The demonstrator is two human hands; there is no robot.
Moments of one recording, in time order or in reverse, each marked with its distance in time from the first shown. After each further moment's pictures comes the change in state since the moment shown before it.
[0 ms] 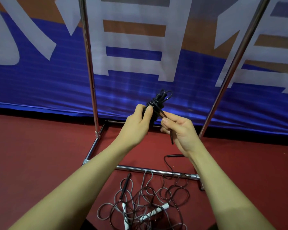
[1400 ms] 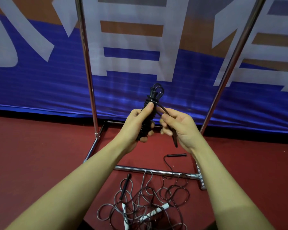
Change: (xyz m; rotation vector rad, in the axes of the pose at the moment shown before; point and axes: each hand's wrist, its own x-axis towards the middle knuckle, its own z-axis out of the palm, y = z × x) left_hand 0.003 0.001 0.001 -0.690 -0.262 -0.219; right_hand 0.000 -0.018 -0.003 -0.039 -0.053 0.027
